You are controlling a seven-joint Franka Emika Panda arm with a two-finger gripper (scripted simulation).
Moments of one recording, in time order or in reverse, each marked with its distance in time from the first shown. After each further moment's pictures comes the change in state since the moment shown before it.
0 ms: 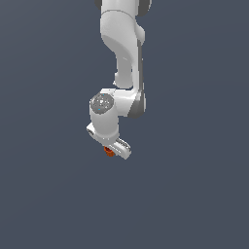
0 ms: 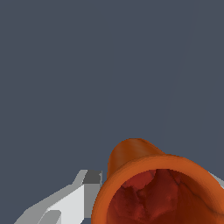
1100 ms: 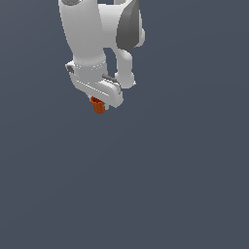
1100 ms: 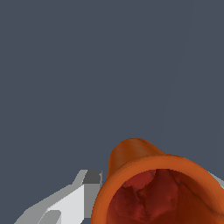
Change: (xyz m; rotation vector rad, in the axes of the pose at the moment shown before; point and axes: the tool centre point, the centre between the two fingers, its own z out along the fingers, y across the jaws) arm -0.051 0.072 -0.207 0.002 0.000 0.001
